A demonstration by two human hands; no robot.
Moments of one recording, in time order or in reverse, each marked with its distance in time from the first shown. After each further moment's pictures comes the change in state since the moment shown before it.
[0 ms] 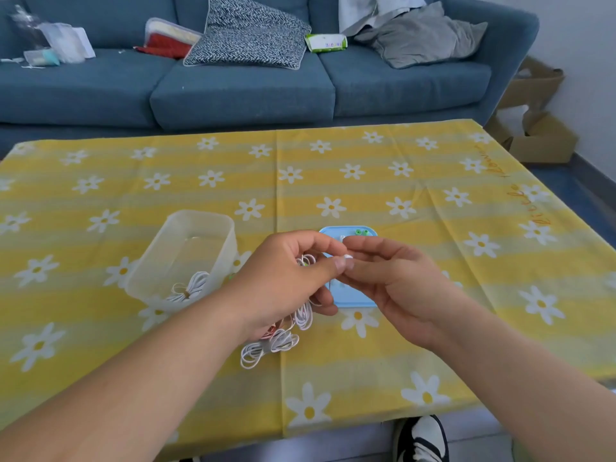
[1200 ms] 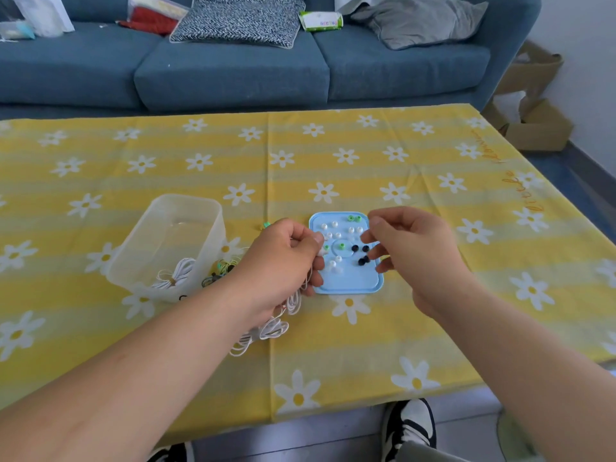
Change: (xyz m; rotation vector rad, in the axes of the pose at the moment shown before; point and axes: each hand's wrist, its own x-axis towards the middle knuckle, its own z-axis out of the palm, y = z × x) left_hand 0.025 -0.021 0.010 0.002 0.171 -0.105; right_hand 0.017 -0.011 -0.018 -0.594 0.358 -0.232
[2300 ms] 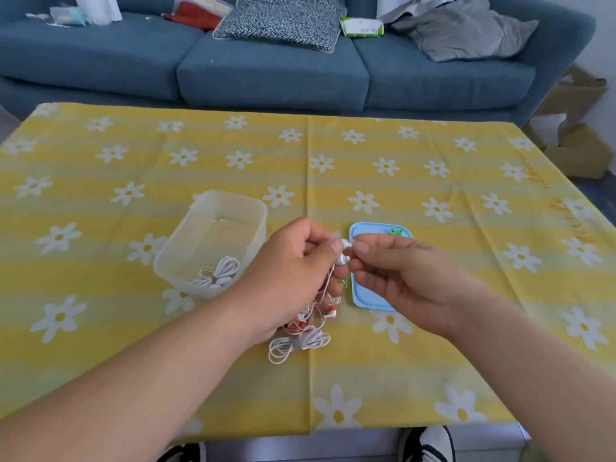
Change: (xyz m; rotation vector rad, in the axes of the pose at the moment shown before) left_hand -0.020 -0.003 -0.049 -0.075 -0.021 0.098; right_hand -0.004 -0.009 0.051 0.446 -0.486 0.328
